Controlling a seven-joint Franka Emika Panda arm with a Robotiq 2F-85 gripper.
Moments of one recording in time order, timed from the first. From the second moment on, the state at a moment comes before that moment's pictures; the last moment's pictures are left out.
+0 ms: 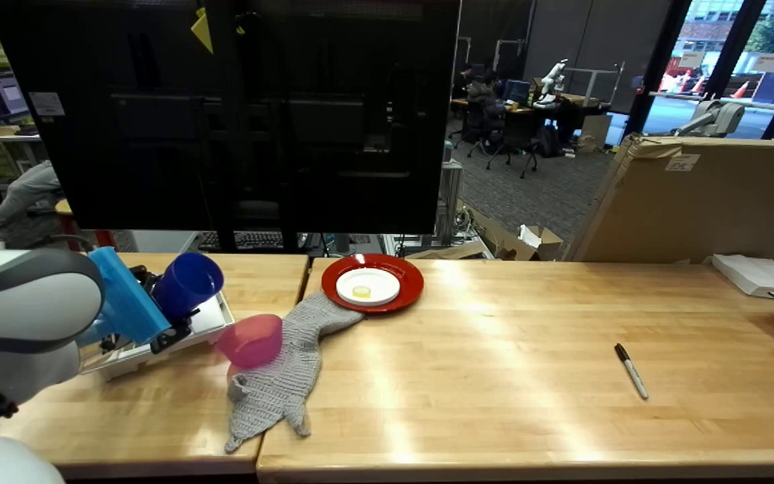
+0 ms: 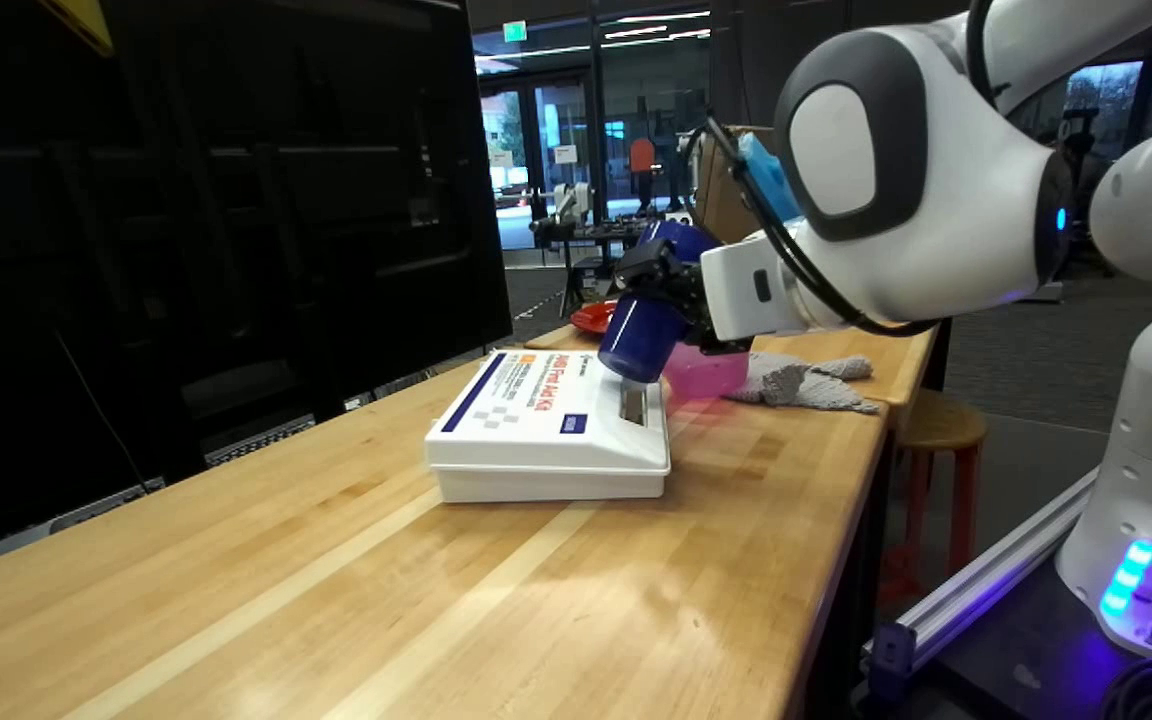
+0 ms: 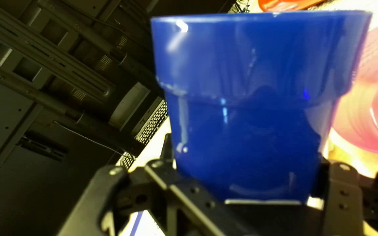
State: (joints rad) arm -0.27 -0.96 1.24 -2.77 -2.23 2.96 0.97
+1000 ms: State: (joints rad) arm -0.25 -1.02 1.26 -2.77 -2.26 3.01 1.03
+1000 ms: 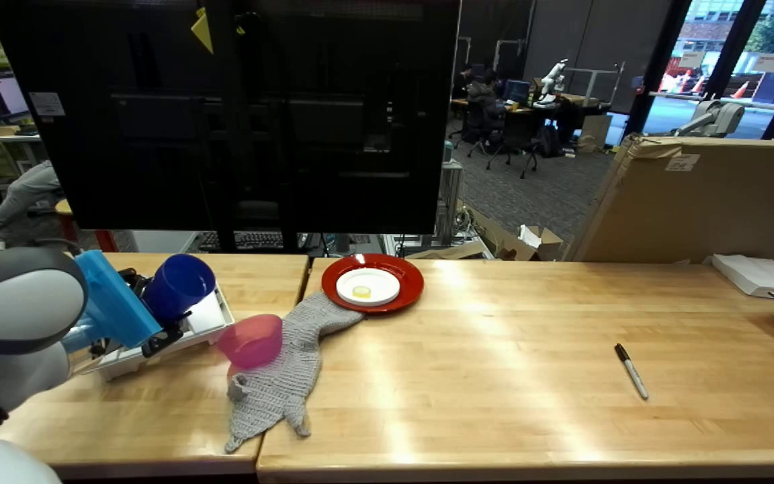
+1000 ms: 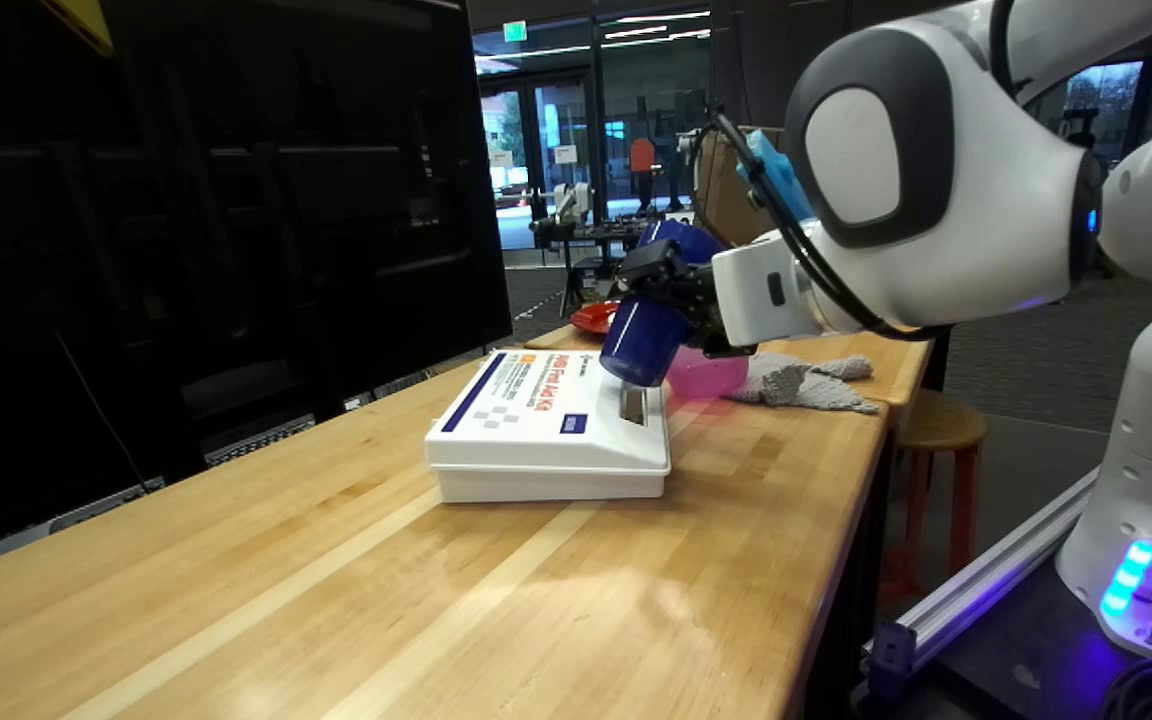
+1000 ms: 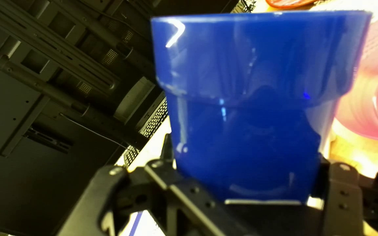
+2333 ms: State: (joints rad) arm -0.25 -0.99 1.24 -2.77 -2.27 2.99 1.03
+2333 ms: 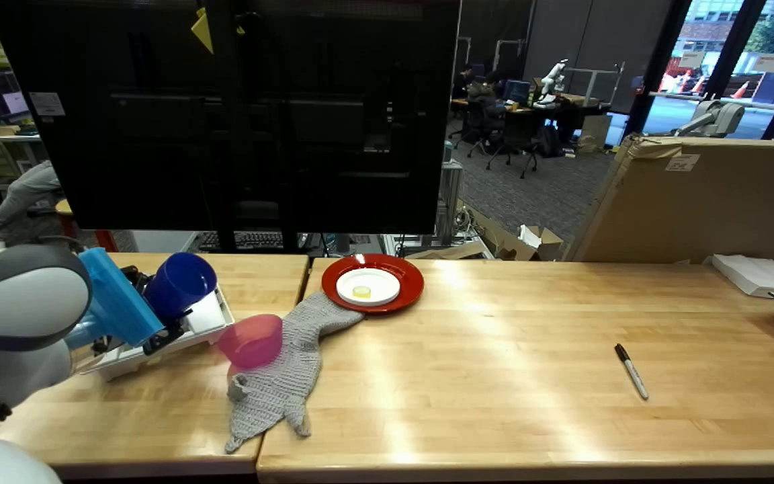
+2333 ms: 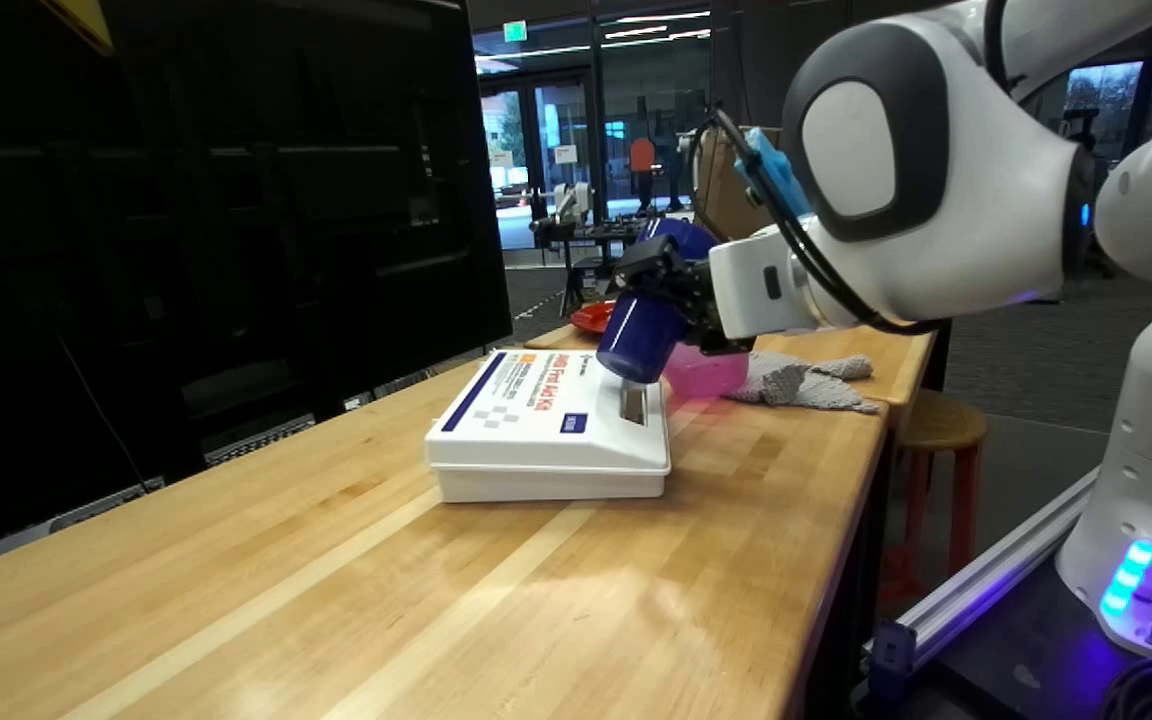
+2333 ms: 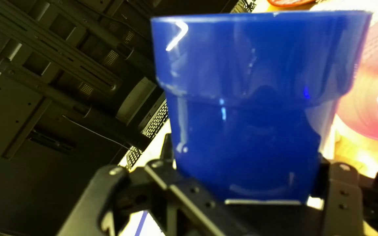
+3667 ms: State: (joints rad) arm -0.22 -0.86 1.12 -2.77 -2.40 2.79 1.41
